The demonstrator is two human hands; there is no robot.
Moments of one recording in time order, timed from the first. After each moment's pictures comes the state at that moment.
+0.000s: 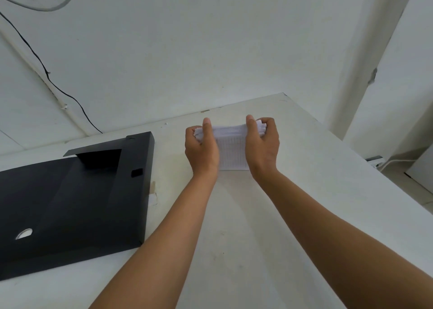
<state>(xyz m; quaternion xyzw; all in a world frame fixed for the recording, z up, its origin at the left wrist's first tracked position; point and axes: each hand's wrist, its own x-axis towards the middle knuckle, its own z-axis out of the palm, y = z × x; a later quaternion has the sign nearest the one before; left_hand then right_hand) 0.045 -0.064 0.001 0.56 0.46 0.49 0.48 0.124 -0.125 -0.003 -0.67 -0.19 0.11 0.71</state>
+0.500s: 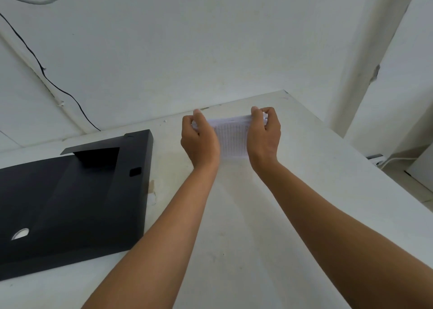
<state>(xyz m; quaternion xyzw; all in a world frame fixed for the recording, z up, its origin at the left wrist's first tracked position) 0.055 -0.058 0.012 0.56 0.47 0.53 0.43 0.131 -0.117 0.009 -0.65 -0.18 0.11 0.73</state>
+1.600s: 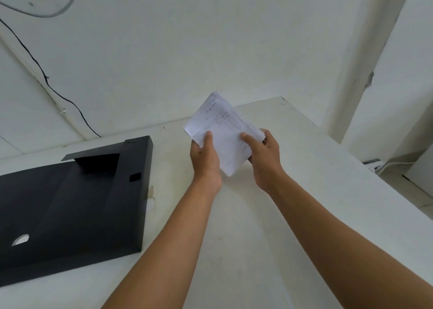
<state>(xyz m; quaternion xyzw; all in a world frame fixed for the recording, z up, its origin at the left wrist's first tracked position) 0.048 -0.068 -0.005 0.44 0.38 0.45 0.67 0.143 -0.135 -0.020 -0.57 -0.19 0.28 0.75</state>
